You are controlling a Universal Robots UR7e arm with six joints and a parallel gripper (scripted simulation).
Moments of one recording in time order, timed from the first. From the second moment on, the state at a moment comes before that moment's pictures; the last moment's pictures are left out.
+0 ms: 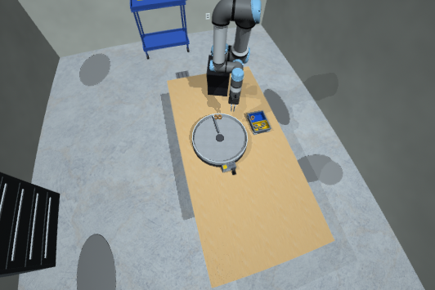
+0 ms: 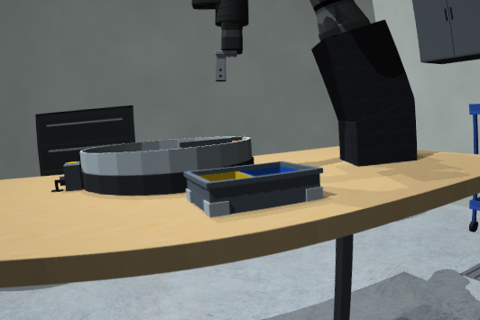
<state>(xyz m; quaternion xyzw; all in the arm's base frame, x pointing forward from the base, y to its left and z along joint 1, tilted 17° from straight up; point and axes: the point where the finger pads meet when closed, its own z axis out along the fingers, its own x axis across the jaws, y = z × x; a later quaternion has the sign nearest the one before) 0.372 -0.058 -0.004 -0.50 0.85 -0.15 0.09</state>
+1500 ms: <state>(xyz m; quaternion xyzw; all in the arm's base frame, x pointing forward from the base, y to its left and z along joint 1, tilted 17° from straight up) 0.416 0.009 0.166 -0.50 0.86 -0.12 0.07</state>
